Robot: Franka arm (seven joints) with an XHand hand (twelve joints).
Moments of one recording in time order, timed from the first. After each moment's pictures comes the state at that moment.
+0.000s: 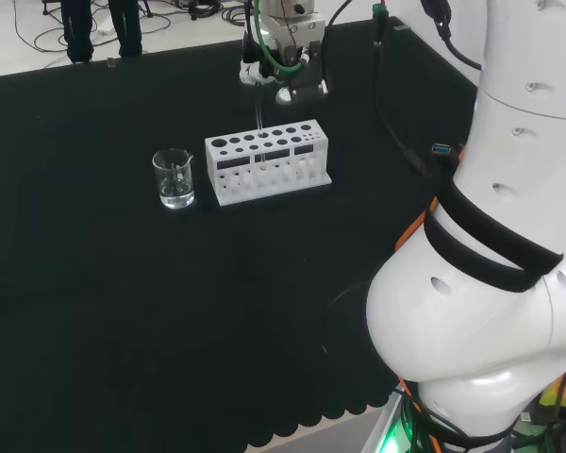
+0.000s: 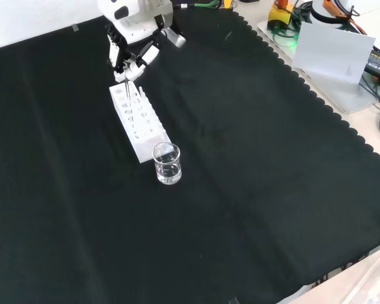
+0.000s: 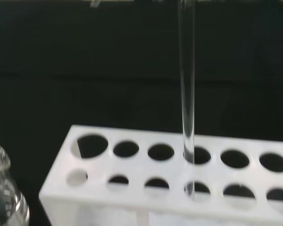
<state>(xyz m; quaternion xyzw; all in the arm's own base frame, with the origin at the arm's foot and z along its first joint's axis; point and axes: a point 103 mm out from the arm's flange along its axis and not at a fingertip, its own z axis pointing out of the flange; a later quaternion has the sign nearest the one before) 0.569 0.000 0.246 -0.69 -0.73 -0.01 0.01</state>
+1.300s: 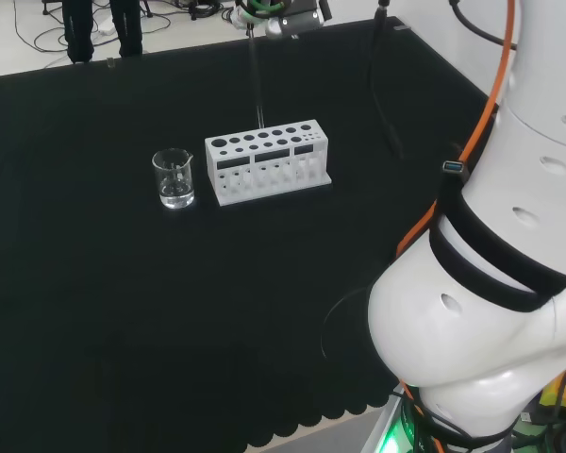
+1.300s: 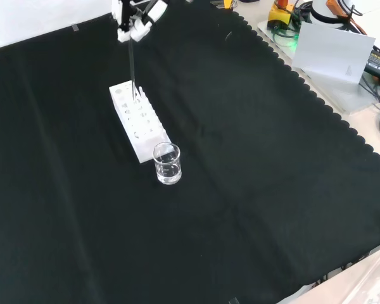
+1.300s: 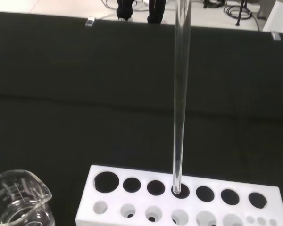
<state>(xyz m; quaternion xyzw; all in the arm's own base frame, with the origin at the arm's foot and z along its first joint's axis) 0.540 0.020 0.371 -0.70 -0.71 0.04 0.01</state>
